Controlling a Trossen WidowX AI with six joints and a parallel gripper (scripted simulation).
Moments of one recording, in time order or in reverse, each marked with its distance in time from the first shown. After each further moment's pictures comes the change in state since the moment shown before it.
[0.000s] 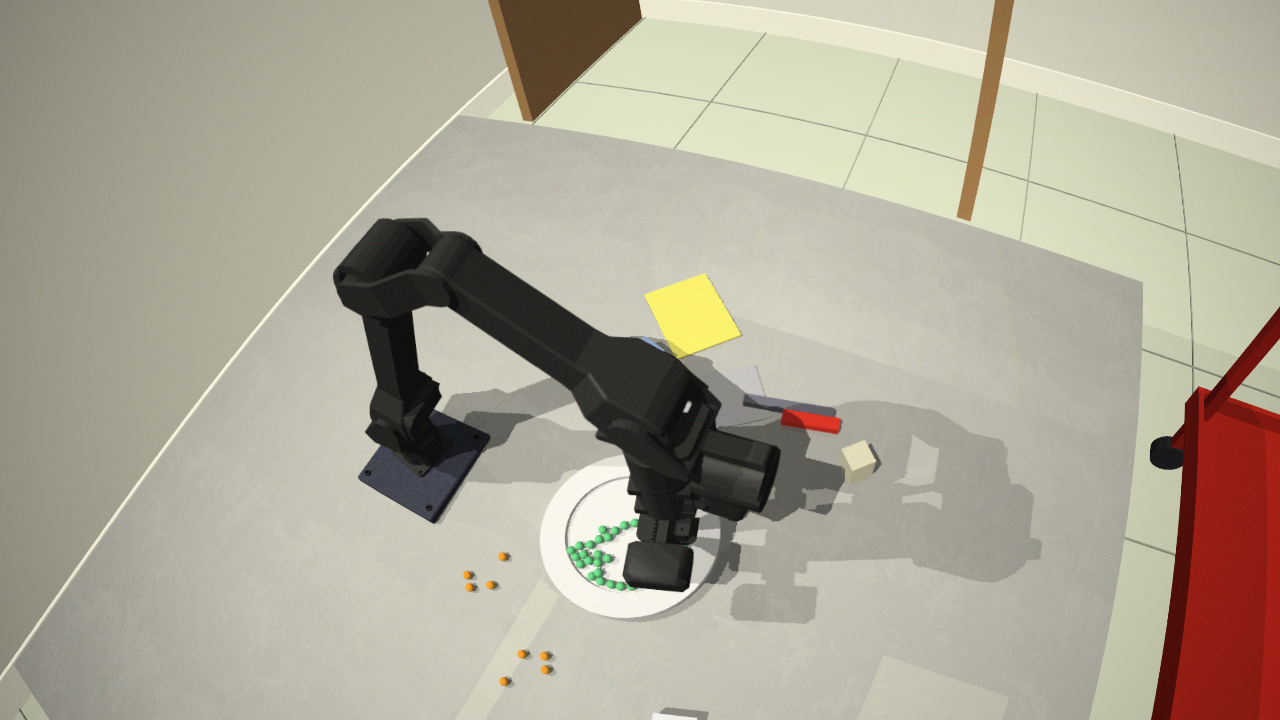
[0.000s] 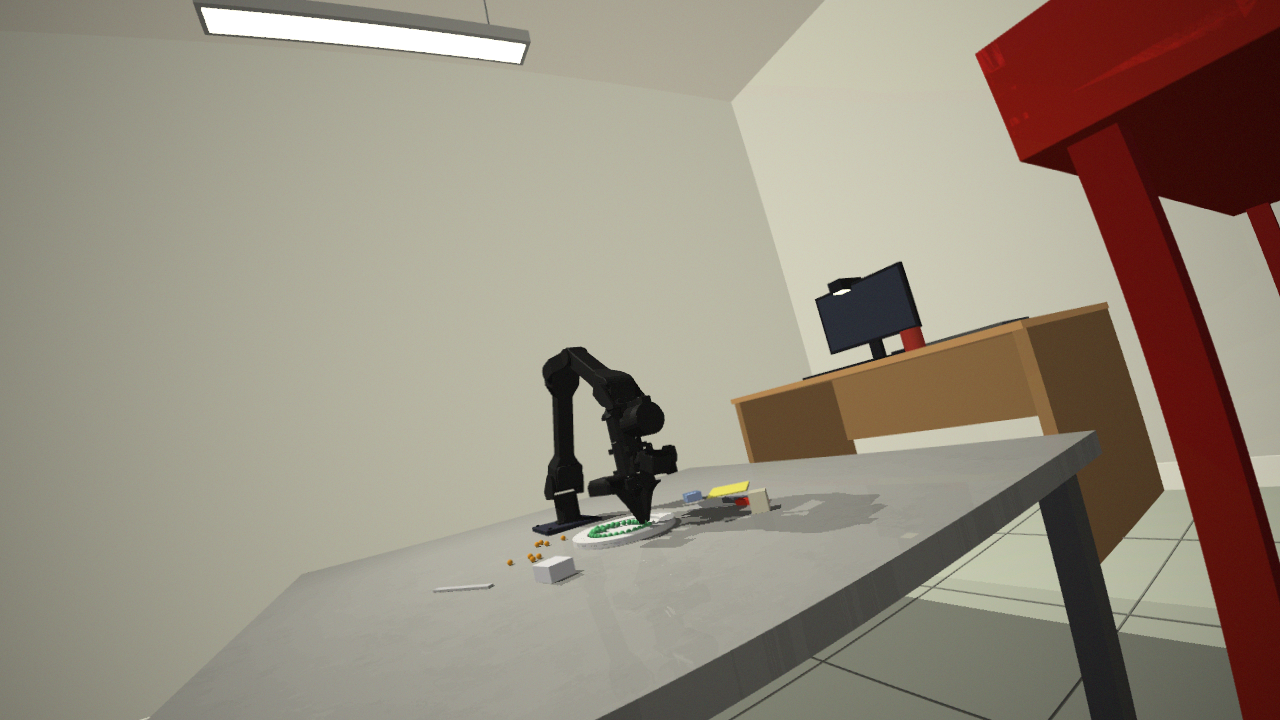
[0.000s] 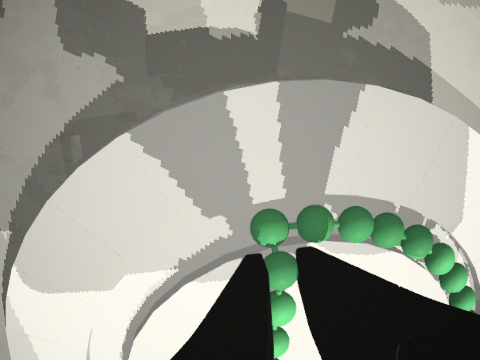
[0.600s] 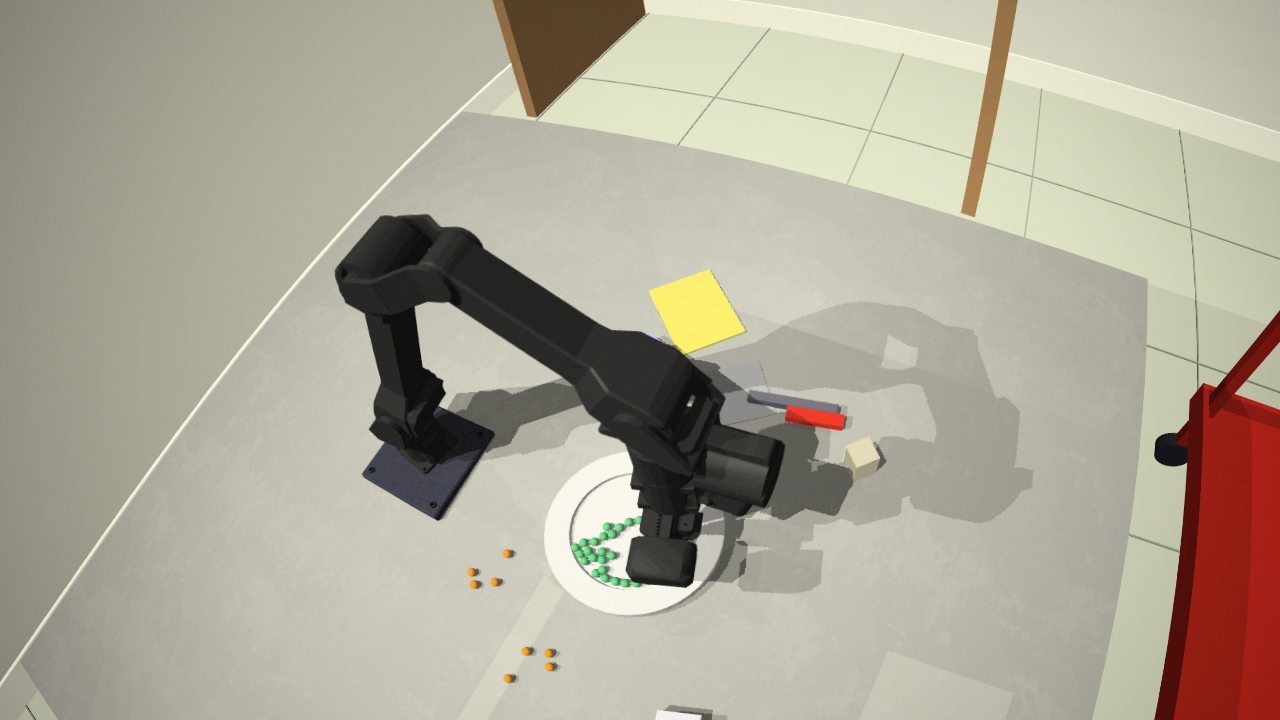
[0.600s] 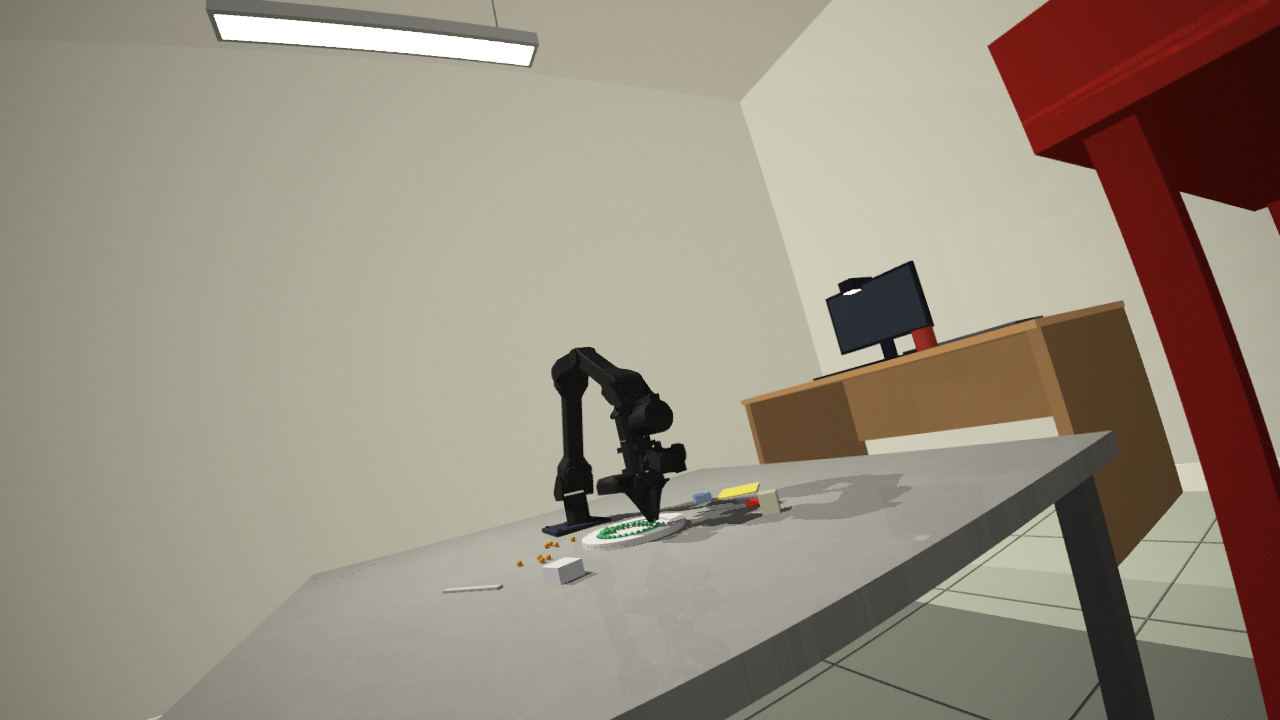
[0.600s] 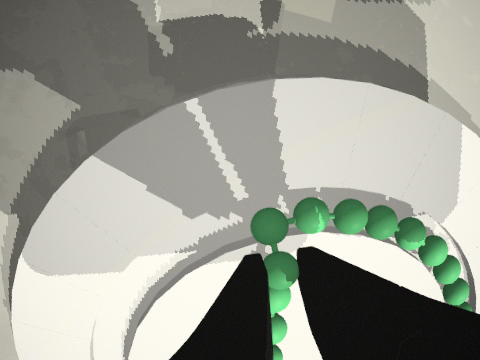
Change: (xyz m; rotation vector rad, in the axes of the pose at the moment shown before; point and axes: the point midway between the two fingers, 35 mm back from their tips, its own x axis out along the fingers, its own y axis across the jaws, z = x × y) arm -0.005 0.000 0.000 0.000 0.002 0.000
